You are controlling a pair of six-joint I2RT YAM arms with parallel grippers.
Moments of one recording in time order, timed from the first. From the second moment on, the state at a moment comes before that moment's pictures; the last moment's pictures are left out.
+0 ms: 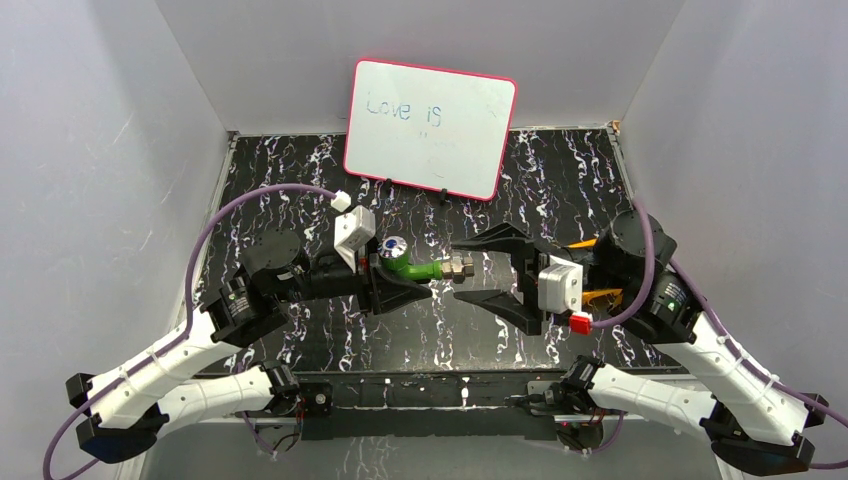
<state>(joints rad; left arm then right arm) -1.01 0.84 1.06 -0.20 0.45 -0.29 0.95 0.80 1.22 -0.31 -0.78 -0.70</state>
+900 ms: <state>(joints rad) -1.01 0.84 1.06 -0.19 0.46 -0.32 0.95 0.81 1.22 -0.39 -0.74 -0.80</state>
